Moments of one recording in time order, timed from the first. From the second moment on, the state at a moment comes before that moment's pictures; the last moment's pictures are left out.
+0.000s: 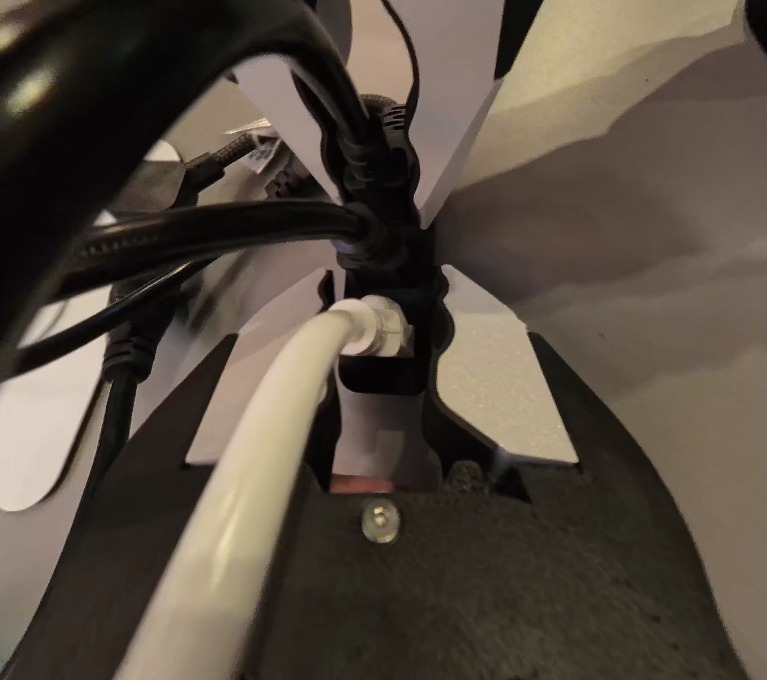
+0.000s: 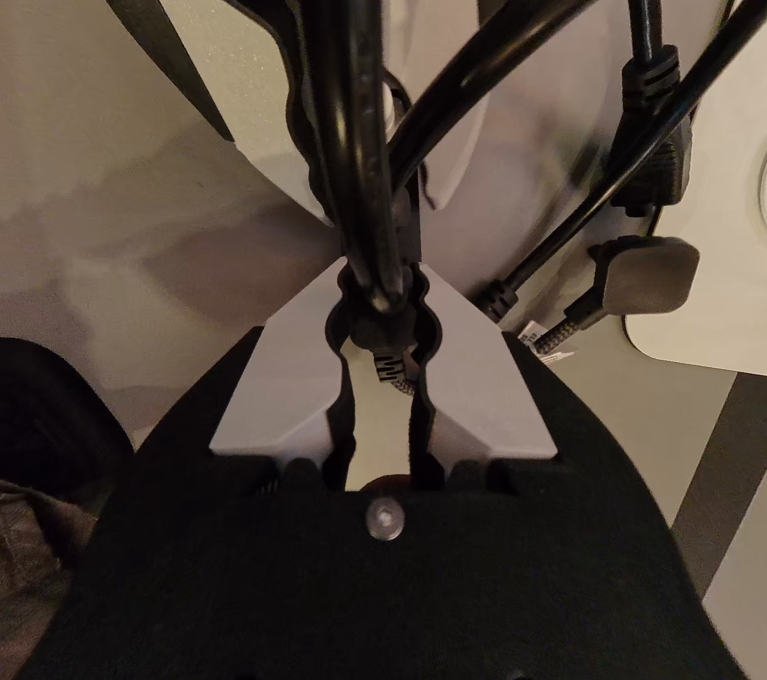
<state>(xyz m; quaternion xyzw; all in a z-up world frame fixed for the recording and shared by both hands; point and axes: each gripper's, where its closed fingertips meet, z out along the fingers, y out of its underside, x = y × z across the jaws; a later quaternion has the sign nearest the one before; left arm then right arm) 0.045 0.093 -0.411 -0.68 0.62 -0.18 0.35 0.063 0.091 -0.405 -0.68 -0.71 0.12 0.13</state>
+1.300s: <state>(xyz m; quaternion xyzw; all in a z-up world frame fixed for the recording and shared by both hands) 0.046 0.089 -0.405 -0.65 0.65 -0.22 0.31 0.068 0.091 -0.398 -0.70 -0.70 0.09 0.11</state>
